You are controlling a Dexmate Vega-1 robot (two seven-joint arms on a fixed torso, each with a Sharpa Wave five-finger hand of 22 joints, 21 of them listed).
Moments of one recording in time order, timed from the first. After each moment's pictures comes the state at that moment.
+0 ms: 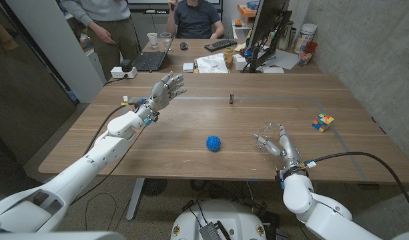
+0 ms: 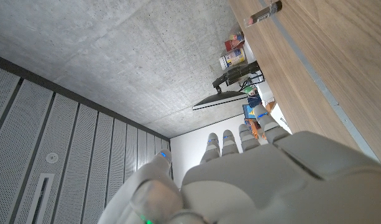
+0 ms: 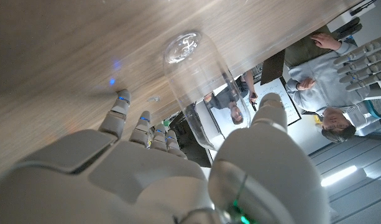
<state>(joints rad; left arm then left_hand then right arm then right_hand) 0.78 0.67 0.44 -1.36 -0.76 -0.33 -0.35 0.01 0.07 0.43 0.18 0.20 -0.04 0.03 0.18 0.17 -0.08 0.05 0.19 0.17 -0.09 0.08 0.18 0.18 -0.05 0.14 0.40 0.20 -1.43 -0.77 -0.49 -2.23 0.07 -0.47 -0.74 0.55 -0.16 0.02 -0.14 0.39 -0.10 0.09 0.20 0.20 -0.05 0.07 0.21 0.20 0.04 0.09 0.21 0.19 0.29 0.21 0.17 0.17</state>
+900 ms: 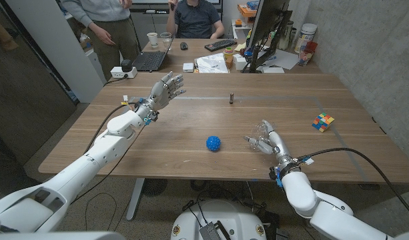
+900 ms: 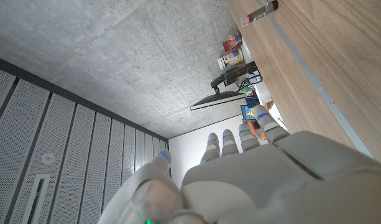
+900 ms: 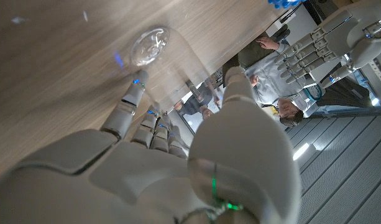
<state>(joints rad) 0.77 0.67 0.44 -1.33 -0.76 -0.33 -0.37 0.01 0.07 0.41 0.18 0.21 -0.04 0.03 0.18 0.17 -0.08 0.04 0.19 0.17 -0.08 0.08 0.18 0.18 -0.05 0.14 0.40 0.20 -1.37 -0.83 -0.53 -2.13 0.10 -0.21 -0.65 1.01 -0.01 0.06 -0.16 0.43 0.01 0.01 0.25 0.21 0.08 0.01 0.25 0.23 0.25 -0.04 0.28 0.21 0.66 0.07 0.25 0.18</state>
